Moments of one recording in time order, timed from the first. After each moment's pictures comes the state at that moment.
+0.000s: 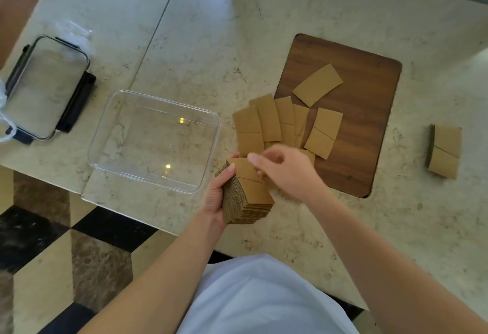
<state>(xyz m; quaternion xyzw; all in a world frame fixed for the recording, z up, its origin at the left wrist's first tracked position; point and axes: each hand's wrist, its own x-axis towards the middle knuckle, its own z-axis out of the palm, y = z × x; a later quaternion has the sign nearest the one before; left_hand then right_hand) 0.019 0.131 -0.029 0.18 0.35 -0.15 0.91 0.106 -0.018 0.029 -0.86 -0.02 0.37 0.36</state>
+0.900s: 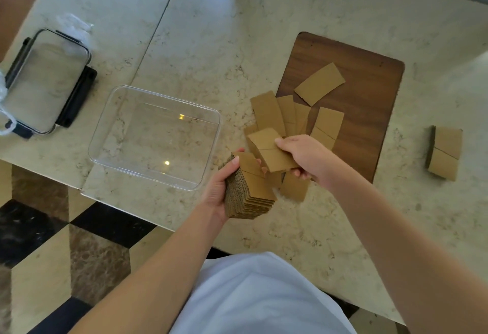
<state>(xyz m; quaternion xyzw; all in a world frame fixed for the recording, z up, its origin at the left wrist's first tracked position) 0.027 0.132 -0.027 0.21 0.37 -0.17 0.89 0.147 -0.032 0.049 -0.76 0.13 0.49 0.40</state>
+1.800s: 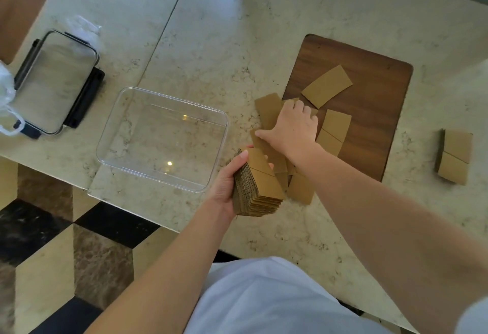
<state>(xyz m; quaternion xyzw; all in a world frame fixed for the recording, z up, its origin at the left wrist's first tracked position) 0.040 0.134 -0.013 0.23 0.37 -0.16 0.89 0.184 0.022 -0.017 -0.98 -0.04 0.18 0.07</state>
